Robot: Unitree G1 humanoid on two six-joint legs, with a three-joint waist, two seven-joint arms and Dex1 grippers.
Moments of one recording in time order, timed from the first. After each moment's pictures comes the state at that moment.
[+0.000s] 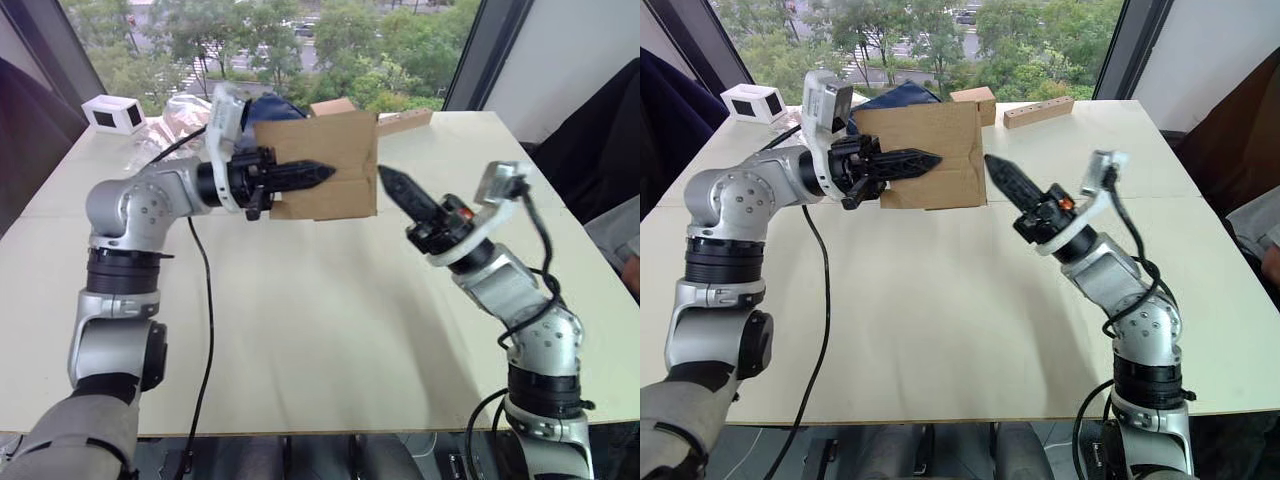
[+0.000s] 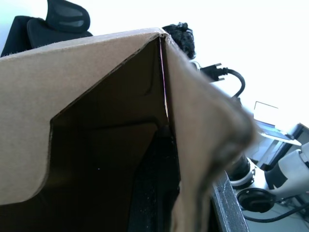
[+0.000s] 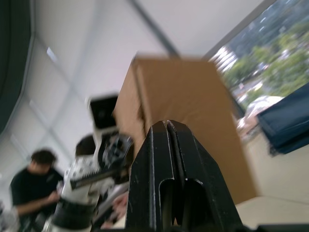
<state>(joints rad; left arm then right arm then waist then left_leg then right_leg) -1.00 0.50 0.06 0.18 -0.80 0.93 -1.19 -0.46 -0.33 -0.16 -0.33 1.29 0.66 0.38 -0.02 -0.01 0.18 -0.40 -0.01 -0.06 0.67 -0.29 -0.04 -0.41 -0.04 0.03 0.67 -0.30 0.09</state>
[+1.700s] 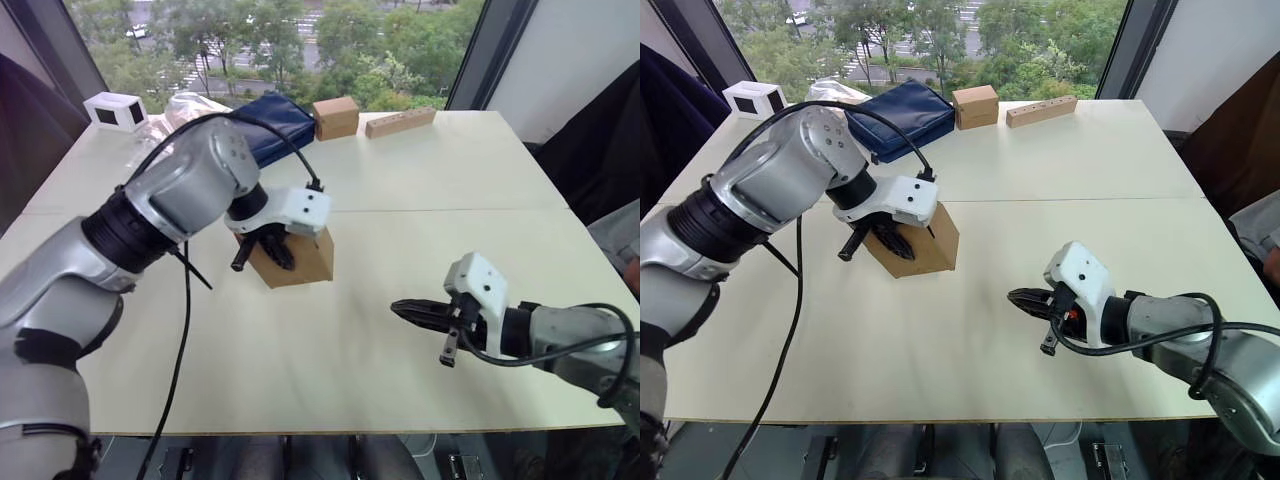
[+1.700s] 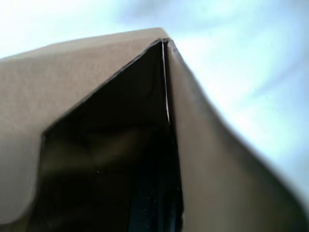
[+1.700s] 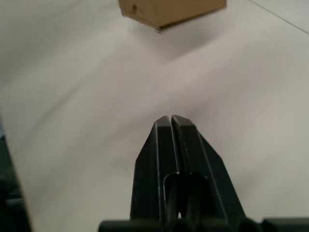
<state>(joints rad) -1.41 0.78 -0.88 0.02 -0.08 0.78 -1.61 -0.04 -0.94 -0.13 -0.78 0.86 0.86 0.50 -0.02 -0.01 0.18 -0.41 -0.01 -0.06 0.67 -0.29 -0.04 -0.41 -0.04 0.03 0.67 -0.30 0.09</state>
